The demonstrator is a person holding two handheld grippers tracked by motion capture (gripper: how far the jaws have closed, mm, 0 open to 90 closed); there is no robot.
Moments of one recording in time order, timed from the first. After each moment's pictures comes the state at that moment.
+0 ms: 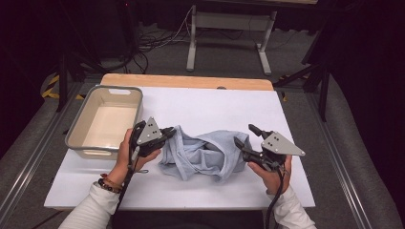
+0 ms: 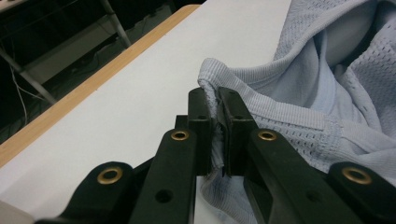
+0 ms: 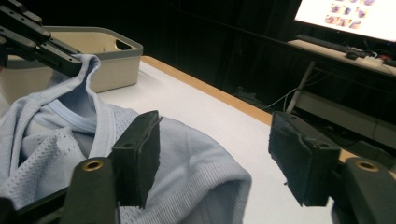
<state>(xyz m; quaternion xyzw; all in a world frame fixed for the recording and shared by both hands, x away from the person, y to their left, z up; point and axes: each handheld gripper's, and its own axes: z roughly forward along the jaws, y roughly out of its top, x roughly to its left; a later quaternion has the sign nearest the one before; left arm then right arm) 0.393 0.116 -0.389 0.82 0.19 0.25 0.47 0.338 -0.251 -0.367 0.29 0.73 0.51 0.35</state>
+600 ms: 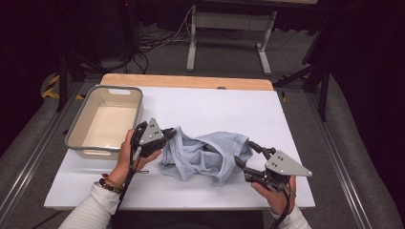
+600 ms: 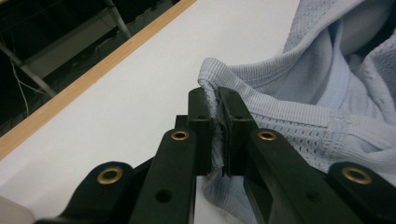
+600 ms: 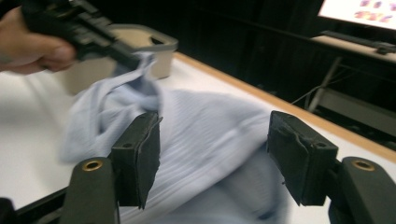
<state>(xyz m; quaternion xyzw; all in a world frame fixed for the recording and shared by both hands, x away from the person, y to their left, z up) 0.396 0.113 -0.397 0.83 0.20 0.25 0.46 0.292 -0.251 -0.375 0.27 0.74 0.52 0.32</state>
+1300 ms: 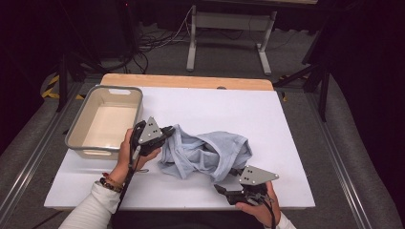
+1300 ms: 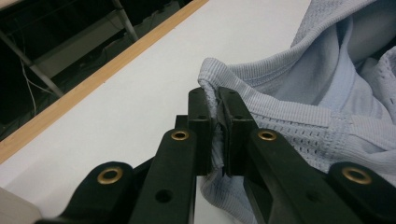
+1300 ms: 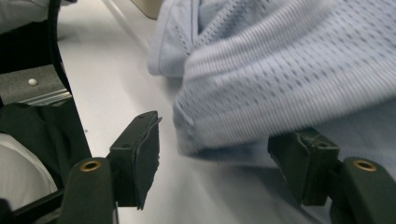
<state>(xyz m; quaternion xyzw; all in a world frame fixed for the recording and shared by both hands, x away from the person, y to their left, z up) 0.398 0.116 -0.397 0.82 0.21 0.26 0.46 0.288 -0.217 -0.432 0.23 0.83 0.48 0.17</state>
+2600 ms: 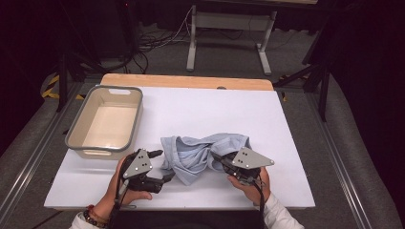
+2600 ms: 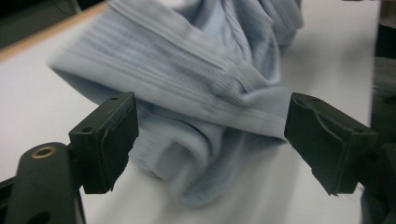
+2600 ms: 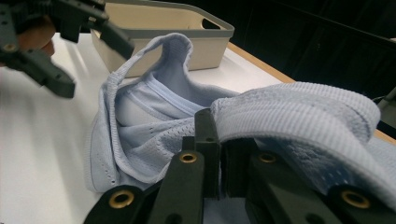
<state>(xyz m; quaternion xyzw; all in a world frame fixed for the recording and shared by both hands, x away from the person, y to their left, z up) 0.321 0.132 -0.427 0.83 0.20 0.16 0.50 0.322 -0.195 -0.395 0.19 0.80 0.51 0.27</state>
